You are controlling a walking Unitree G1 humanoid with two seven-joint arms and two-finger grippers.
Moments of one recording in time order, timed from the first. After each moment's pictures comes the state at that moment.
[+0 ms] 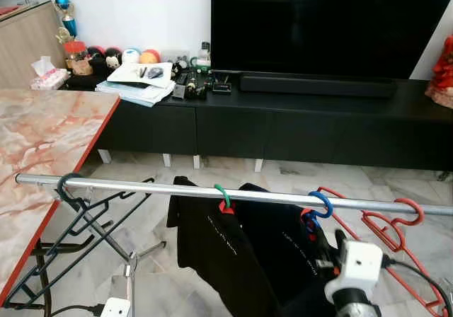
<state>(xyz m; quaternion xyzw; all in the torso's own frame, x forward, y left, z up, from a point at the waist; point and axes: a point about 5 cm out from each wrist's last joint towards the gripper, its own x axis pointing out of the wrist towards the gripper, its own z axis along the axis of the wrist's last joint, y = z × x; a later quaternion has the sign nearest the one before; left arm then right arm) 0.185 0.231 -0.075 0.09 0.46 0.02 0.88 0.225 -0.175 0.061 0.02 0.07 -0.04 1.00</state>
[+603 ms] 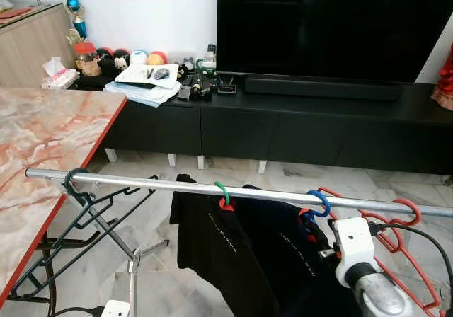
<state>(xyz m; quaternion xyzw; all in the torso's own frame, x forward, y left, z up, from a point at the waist) 0.184 0.232 -0.075 0.09 0.46 0.02 0.88 0.254 -0.210 0.081 -0.12 0.18 0.11 0.97</state>
